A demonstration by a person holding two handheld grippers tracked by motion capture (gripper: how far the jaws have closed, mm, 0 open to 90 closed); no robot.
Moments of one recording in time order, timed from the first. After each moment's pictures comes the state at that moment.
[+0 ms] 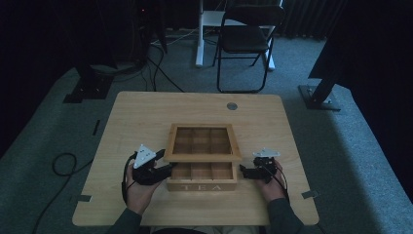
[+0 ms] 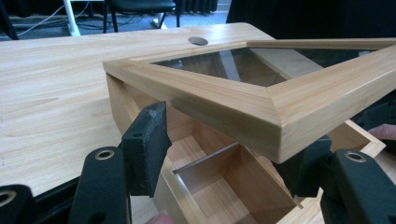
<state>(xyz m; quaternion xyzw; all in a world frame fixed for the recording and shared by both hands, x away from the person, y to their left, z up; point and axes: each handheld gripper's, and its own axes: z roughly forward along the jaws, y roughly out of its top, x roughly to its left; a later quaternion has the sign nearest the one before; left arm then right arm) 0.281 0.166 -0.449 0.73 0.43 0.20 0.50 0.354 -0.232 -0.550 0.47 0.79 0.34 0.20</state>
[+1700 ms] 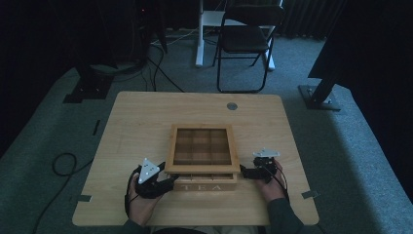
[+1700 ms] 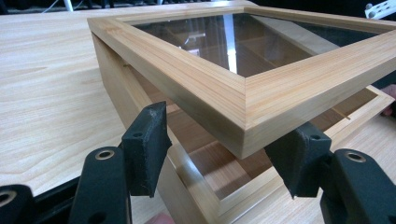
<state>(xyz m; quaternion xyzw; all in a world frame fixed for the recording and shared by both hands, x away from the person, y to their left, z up) 0.260 0.160 -0.482 0.74 0.43 0.21 0.48 0.354 -0.232 -0.550 0.47 0.79 0.34 0.20</state>
